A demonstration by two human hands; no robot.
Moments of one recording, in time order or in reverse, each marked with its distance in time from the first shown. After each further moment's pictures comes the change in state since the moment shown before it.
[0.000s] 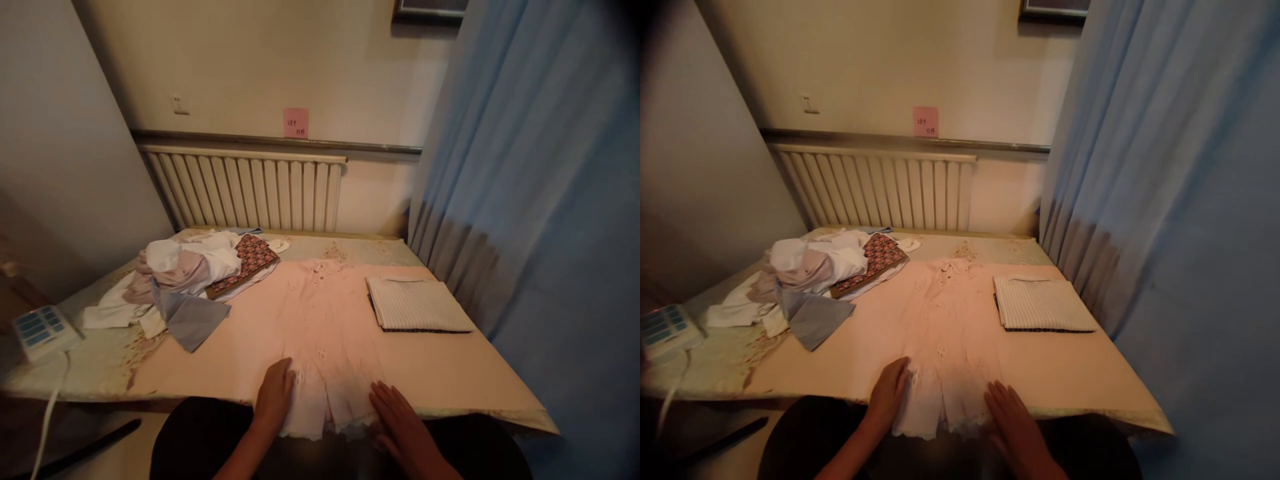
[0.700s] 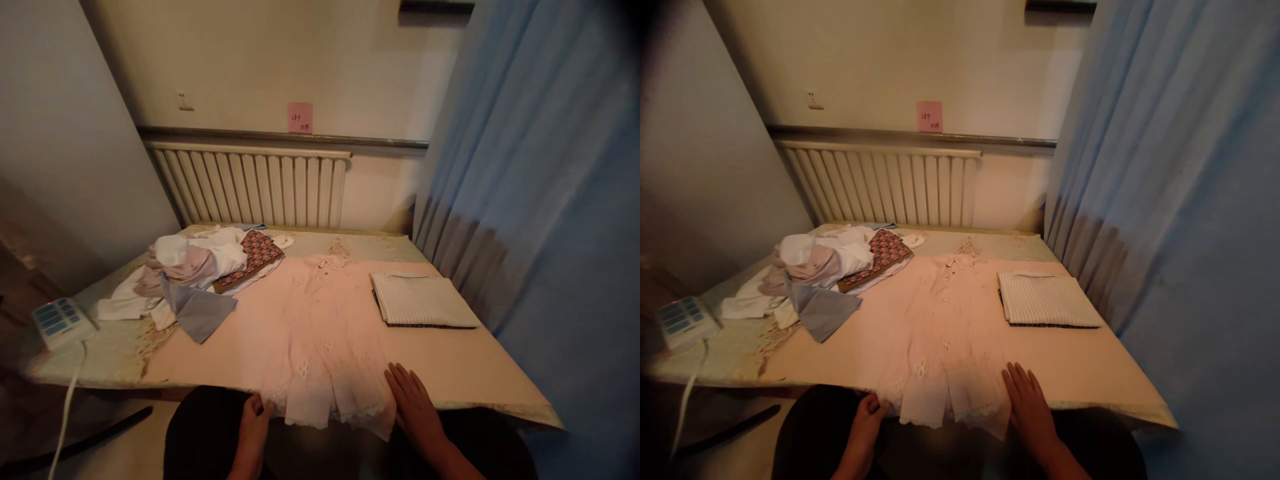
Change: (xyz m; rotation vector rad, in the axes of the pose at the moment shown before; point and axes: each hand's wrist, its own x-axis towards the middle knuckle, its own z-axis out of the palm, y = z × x) left_hand -0.068 -0.054 0.008 -0.770 0.221 -0.783; right_hand 0.004 0.024 0.021 -0.378 0.192 0.089
